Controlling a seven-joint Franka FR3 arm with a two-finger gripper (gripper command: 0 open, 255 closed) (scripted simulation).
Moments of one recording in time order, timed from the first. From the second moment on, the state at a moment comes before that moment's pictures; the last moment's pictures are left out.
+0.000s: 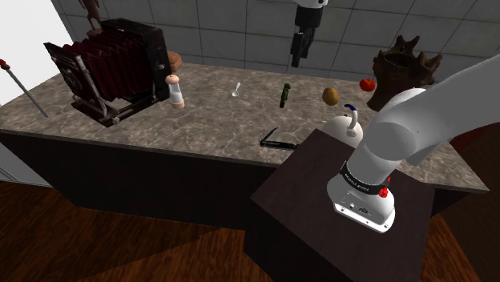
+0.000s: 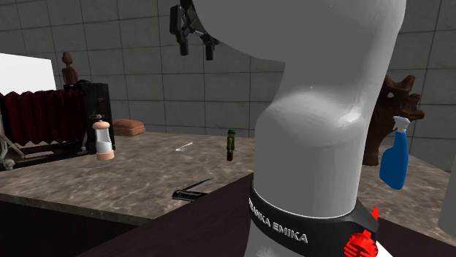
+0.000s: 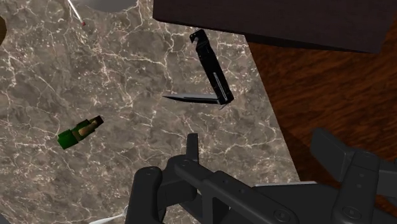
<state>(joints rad) -0.09 -0.59 -0.16 -2.46 -0.10 1.83 -0.38</state>
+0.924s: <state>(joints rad) -0.12 -0.16 -0.39 -2.37 -0.07 2.21 -0.72</state>
